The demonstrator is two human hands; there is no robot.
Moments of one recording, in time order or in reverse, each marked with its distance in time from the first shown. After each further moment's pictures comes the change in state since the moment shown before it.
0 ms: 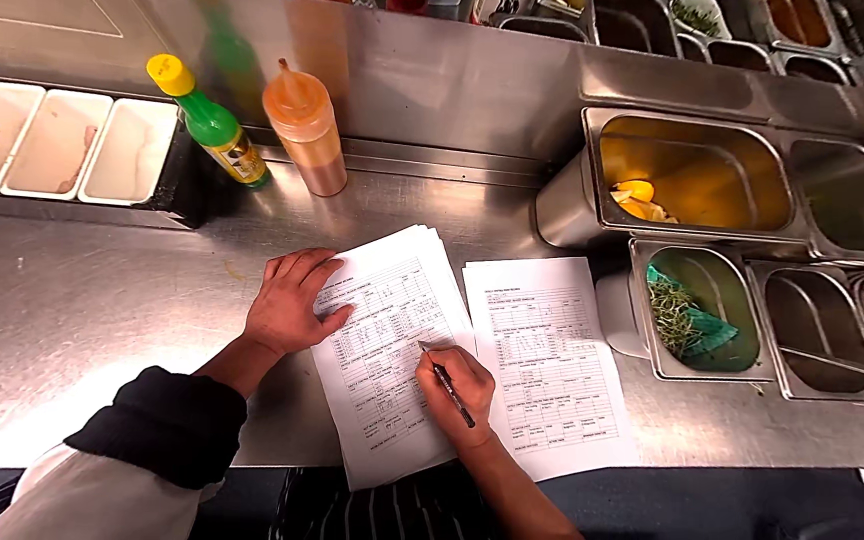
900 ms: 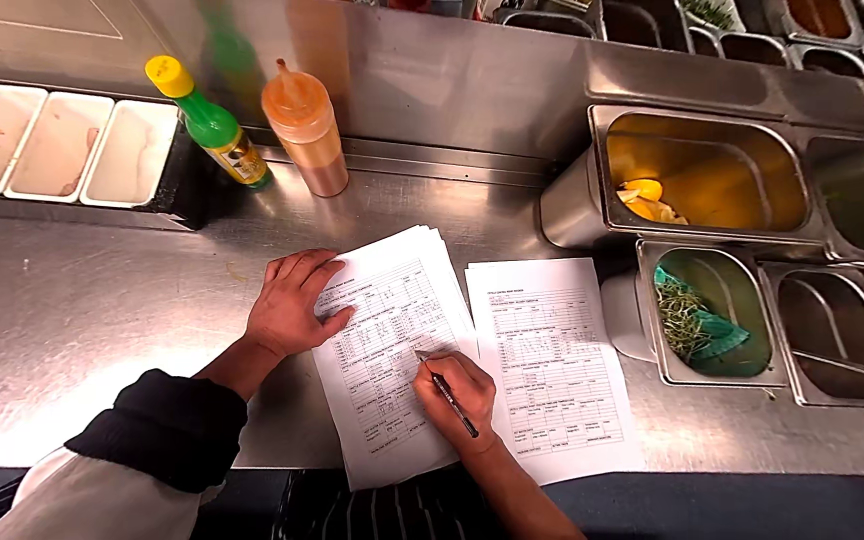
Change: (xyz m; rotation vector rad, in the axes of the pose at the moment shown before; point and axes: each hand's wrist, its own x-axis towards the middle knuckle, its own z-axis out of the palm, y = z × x) left_hand -0.001 0.000 0.000 -0.003 0.000 -0.003; right_hand -0.002 0.002 -0.002 0.028 -0.026 -0.059
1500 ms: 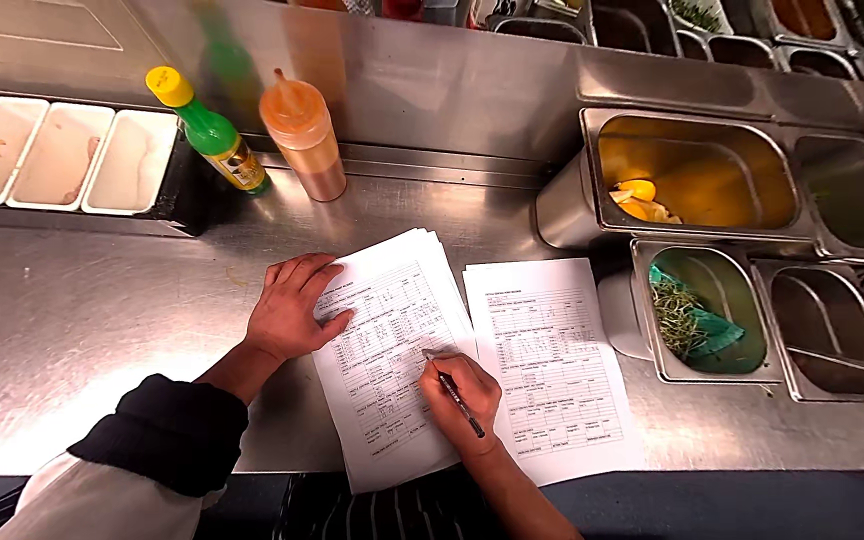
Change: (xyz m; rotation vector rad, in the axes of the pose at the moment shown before) left_hand 0.001 -0.001 0.000 0.001 0.002 0.004; right_hand 0.001 -0.001 -0.001 -0.011 0.057 0.050
